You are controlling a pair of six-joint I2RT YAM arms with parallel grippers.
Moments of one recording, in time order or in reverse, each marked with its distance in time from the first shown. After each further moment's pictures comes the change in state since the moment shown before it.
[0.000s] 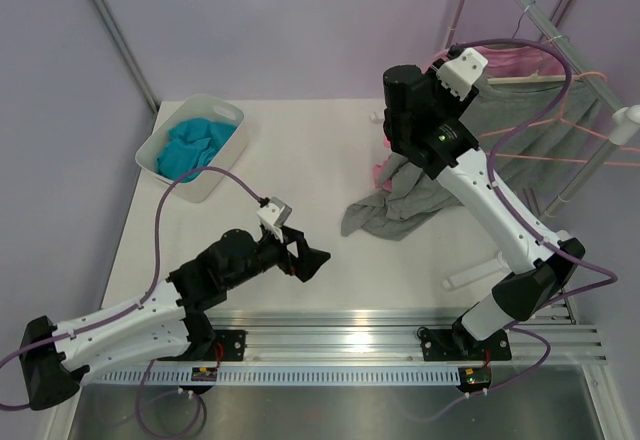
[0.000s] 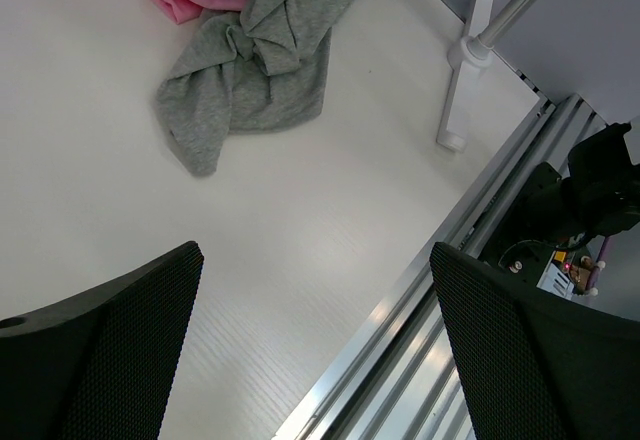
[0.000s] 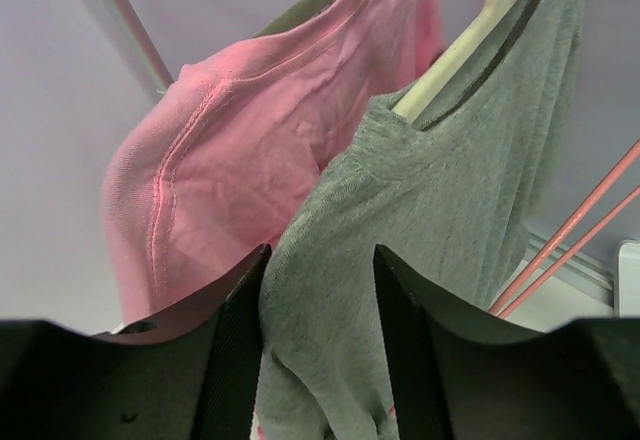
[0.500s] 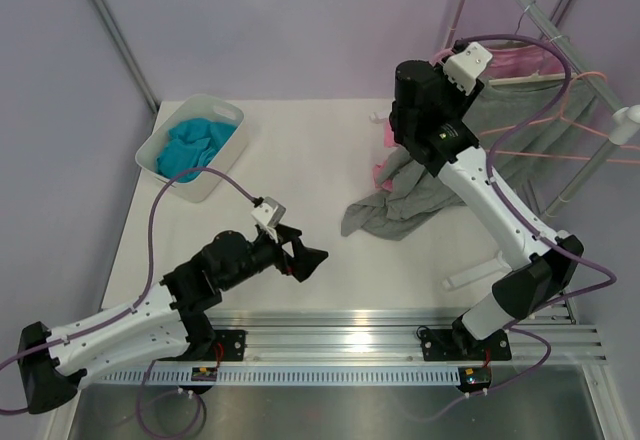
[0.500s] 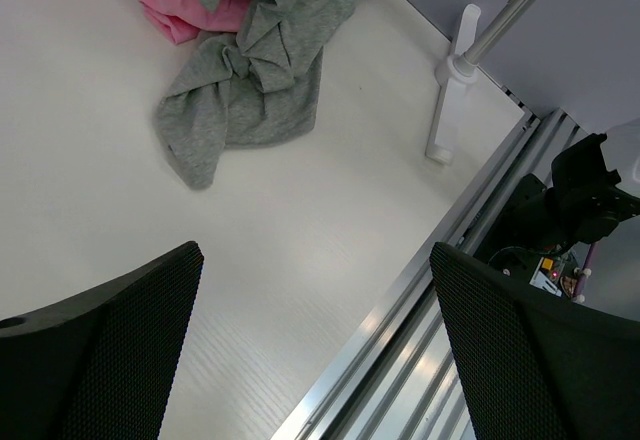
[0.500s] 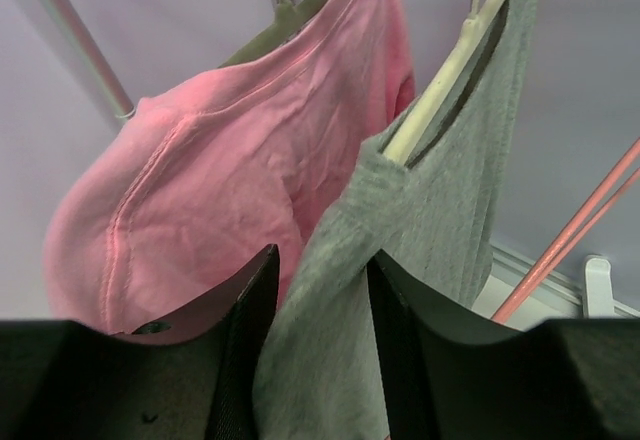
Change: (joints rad) left arm 0.000 -0.048 0.000 -0.005 -0.001 0.000; right arm -0.058 0.001 -0.072 0.219 0.020 -0.194
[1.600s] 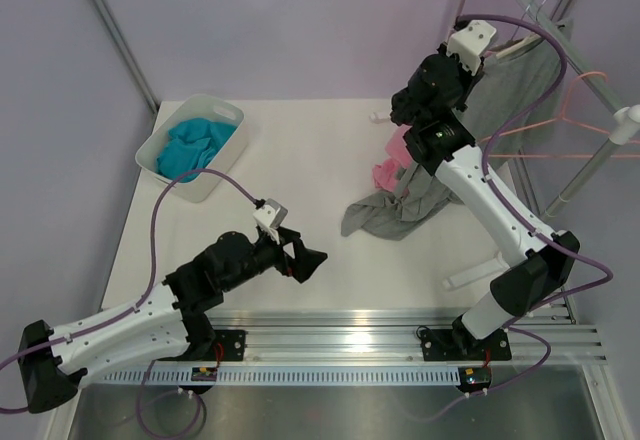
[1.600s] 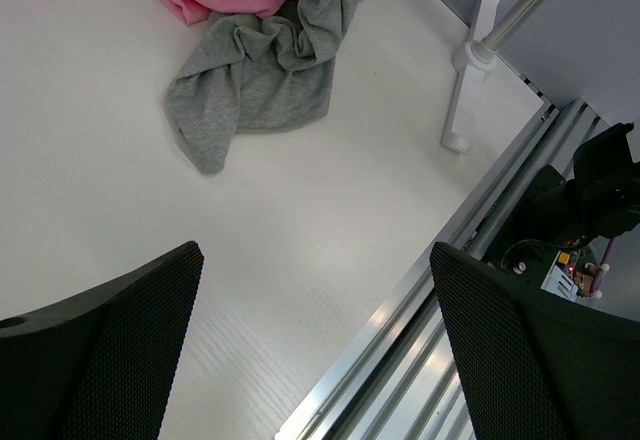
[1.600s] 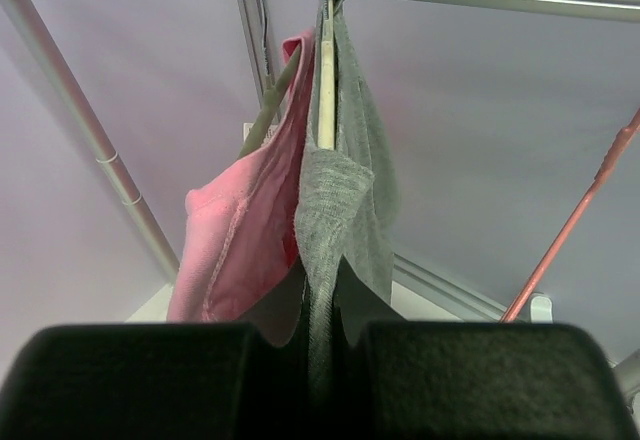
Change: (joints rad) left arm 0.000 0.005 -0.017 -0.009 -0.014 0.000; right arm -0.012 0.018 -0.004 0.559 0.040 -0.618
